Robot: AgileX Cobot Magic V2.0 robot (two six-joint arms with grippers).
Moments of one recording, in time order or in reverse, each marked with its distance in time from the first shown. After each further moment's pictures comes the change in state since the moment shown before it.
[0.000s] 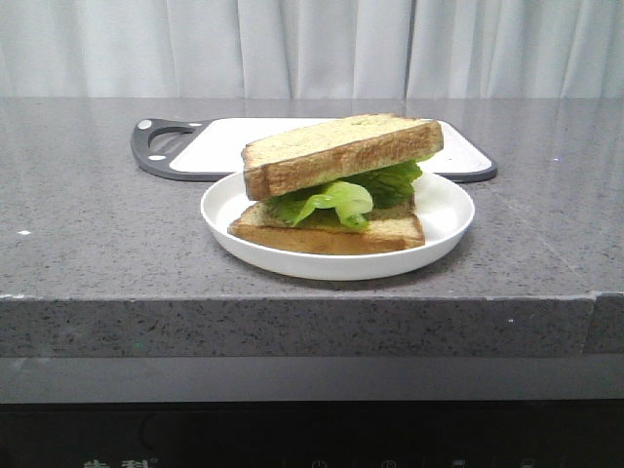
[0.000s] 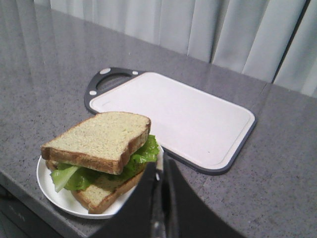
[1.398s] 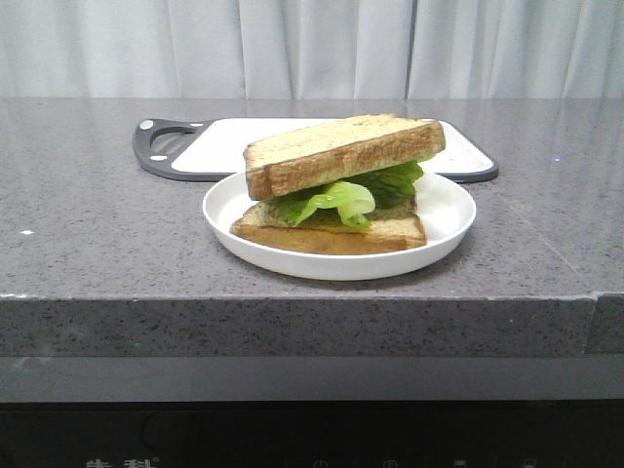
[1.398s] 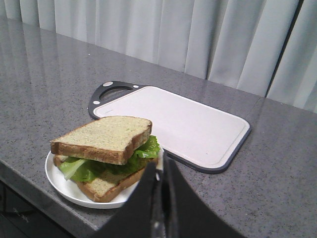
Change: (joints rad) left arm 0.000 -0.514 0.312 0.254 -0.113 -0.193; right arm 0.000 -0.185 0.081 -0.002 0.046 0.001
